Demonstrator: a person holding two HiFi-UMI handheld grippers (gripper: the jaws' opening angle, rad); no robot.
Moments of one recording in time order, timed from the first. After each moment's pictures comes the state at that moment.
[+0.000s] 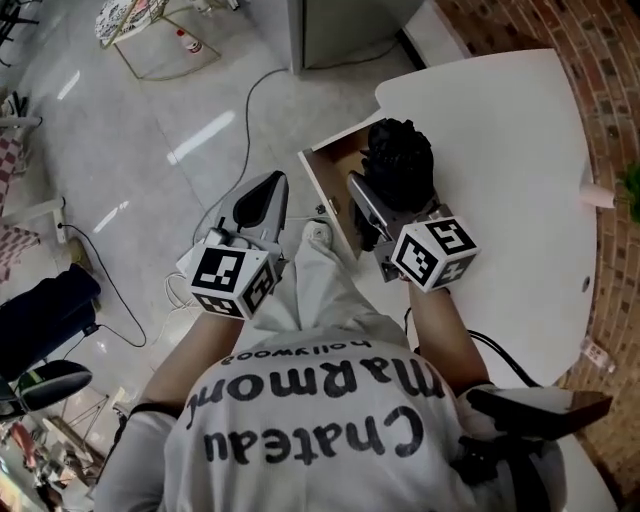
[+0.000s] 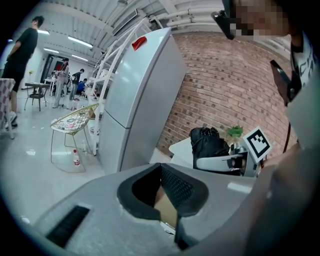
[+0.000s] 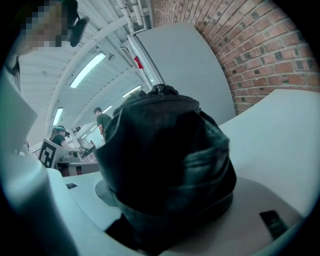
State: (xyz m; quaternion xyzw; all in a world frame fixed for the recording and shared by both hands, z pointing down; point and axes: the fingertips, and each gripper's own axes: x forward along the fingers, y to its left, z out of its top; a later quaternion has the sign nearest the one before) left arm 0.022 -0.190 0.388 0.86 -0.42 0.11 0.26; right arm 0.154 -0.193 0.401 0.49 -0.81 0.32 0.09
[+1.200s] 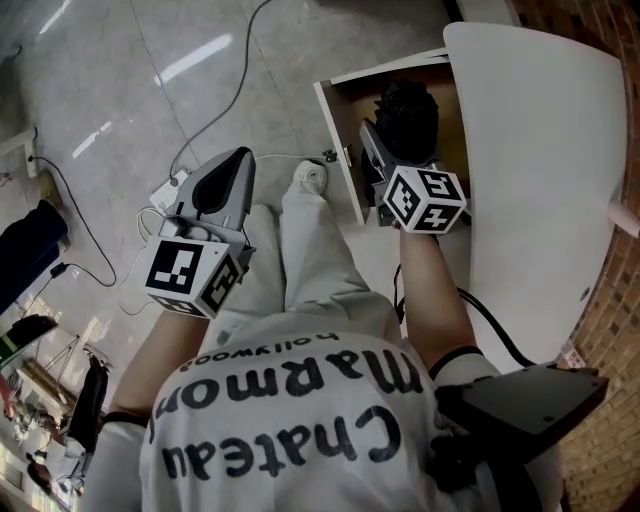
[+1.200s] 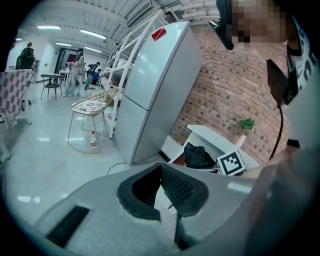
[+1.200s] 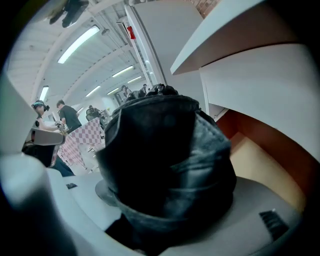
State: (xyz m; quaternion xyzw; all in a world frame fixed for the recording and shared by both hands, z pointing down) left arm -0.040 -0.144 0.467 0.81 -0.46 0.14 0.32; right arm 0.165 -0.186 0.572 0.52 -0.77 0.32 0.20
